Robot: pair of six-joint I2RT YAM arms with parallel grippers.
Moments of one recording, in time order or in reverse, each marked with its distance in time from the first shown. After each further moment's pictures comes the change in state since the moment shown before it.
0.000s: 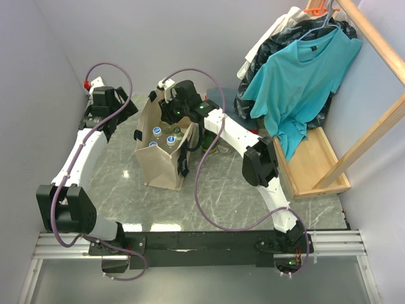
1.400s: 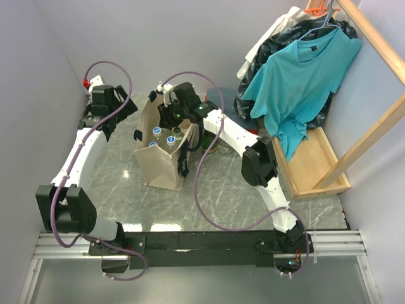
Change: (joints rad) left arm 0.000 0.000 0.016 0.000 0.000 0.000; right arm 0.002 0.012 0.000 -0.053 -0.105 0.017
